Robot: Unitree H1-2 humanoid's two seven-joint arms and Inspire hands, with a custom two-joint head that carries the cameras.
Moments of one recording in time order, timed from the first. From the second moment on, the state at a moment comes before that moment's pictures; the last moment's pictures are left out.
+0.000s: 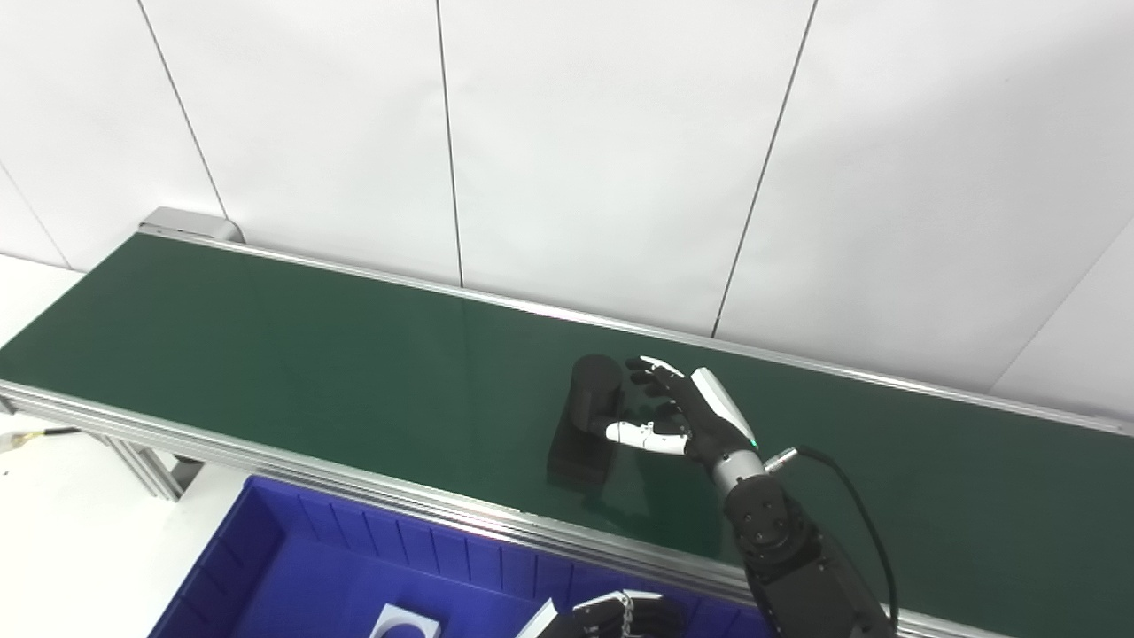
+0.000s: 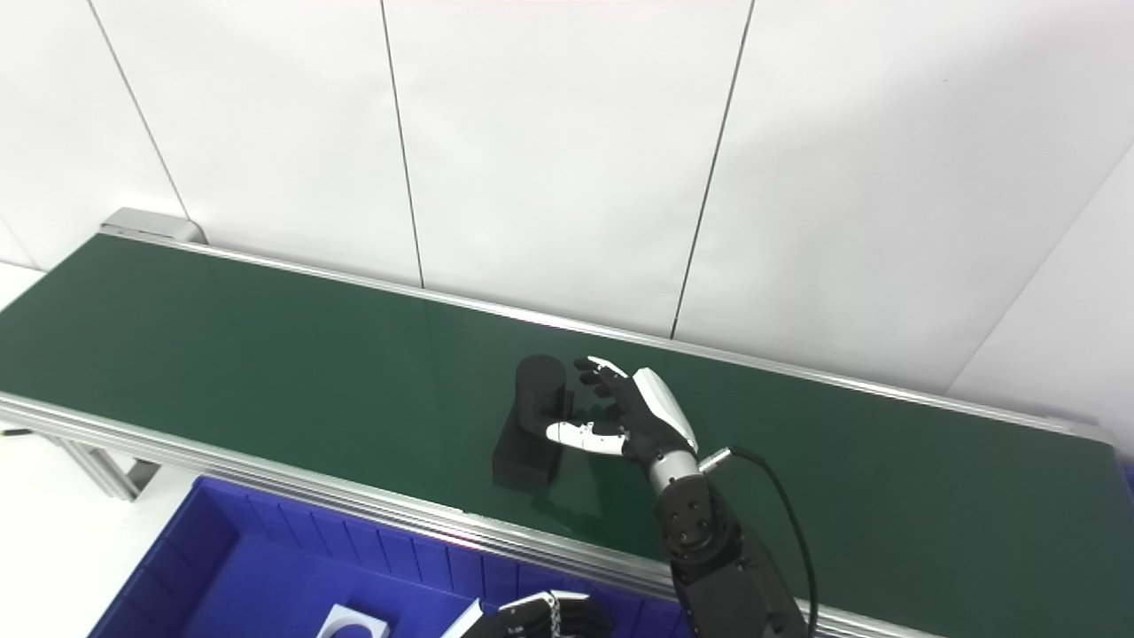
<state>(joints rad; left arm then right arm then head) 0.29 0.02 -0.32 0.02 0.01 -0.32 -0.25 -0.67 0.02 0.36 0.72 -0.41 0.03 0.03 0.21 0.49</state>
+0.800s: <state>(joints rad) 0.31 0.01 -0.34 -0.02 0.01 -0.32 -0.23 -0.65 0.07 0.36 0.78 -0.45 -0.05 -0.19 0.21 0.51</state>
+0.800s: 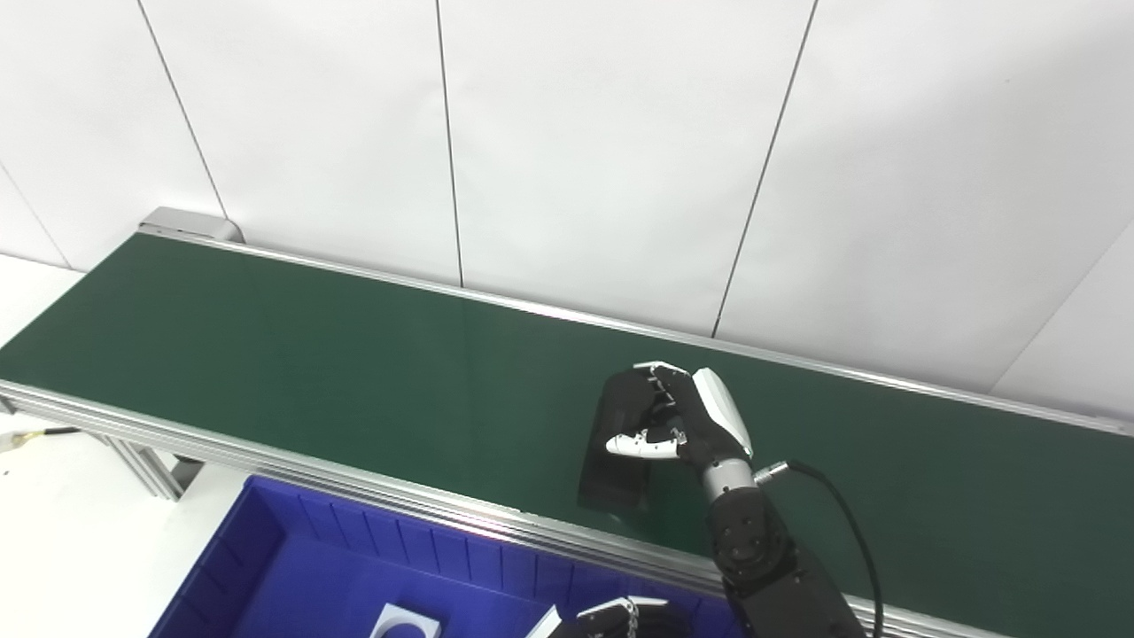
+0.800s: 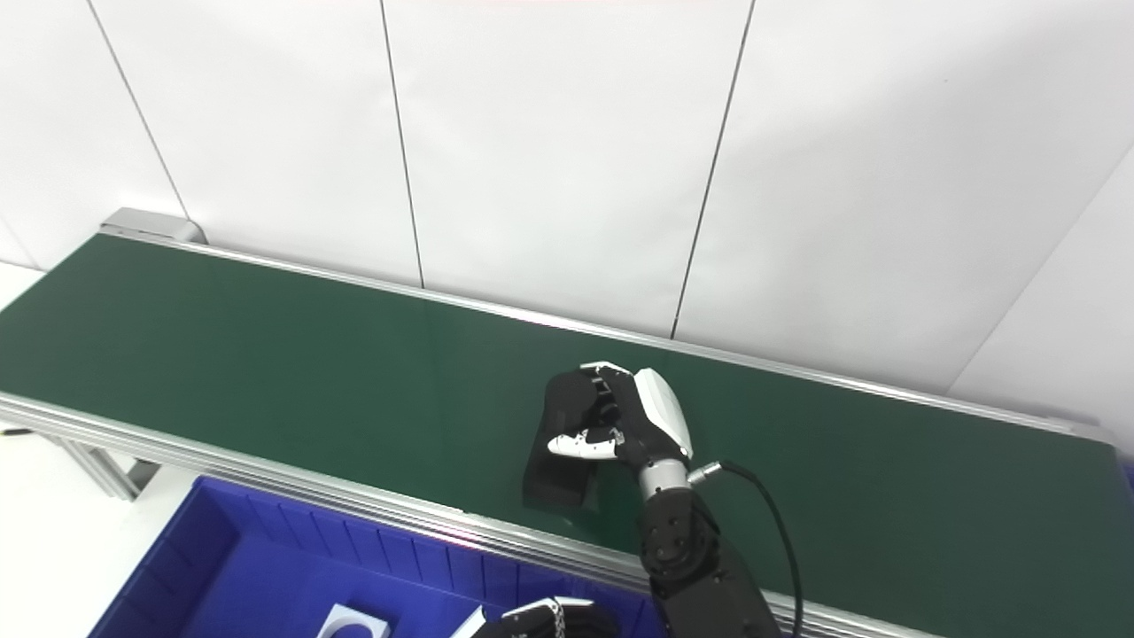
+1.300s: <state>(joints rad) 0.31 0.02 -0.34 -0.02 0.01 -0.32 -0.24 -0.63 0.07 0.32 0.77 -0.42 -0.06 -0.21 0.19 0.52</state>
